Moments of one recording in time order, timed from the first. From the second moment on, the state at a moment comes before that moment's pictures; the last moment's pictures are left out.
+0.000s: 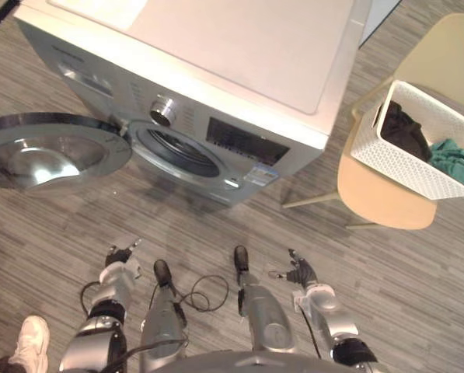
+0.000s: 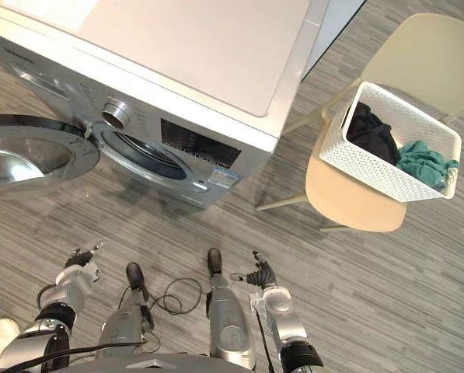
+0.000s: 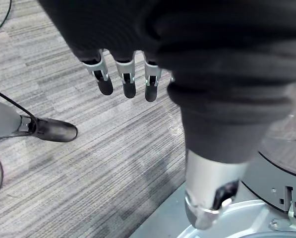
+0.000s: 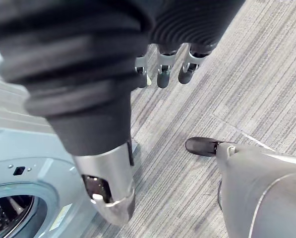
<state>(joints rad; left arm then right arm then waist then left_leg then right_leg) -0.30 0.21 0.25 0.95 -0.48 0.07 0.28 0.01 -0.17 0.04 0.54 -0.01 0.07 0.00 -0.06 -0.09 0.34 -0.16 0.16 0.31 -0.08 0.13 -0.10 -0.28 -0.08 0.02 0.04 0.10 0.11</state>
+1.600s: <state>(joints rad) -0.42 0.34 0.24 0.80 -0.79 0.04 0.40 -0.01 -0.16 0.03 0.53 -0.01 0.09 -0.01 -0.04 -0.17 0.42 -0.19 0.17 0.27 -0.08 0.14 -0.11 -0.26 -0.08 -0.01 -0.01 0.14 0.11</state>
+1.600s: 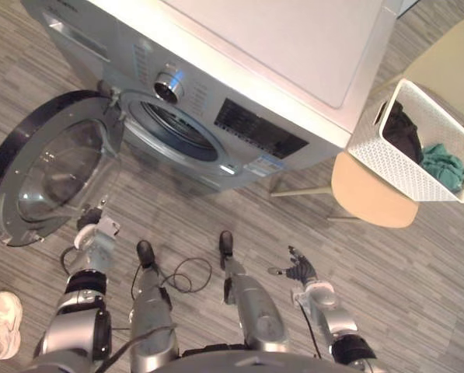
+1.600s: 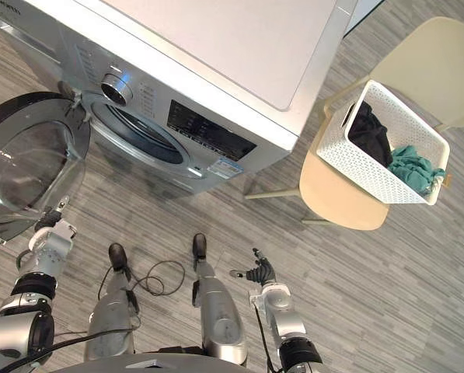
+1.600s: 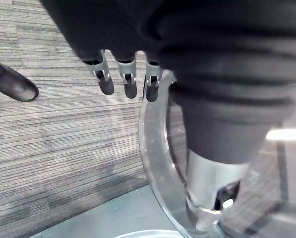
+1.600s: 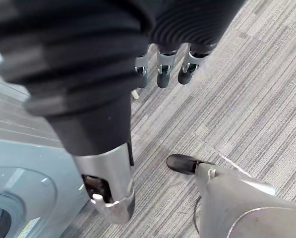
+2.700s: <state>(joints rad) 0.08 0.05 0.34 1.08 -0.28 0.11 0.14 0.07 -0.11 -0.37 0.96 0.05 0.11 -0.04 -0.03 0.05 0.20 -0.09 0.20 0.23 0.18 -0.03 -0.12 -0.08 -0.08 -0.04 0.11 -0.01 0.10</state>
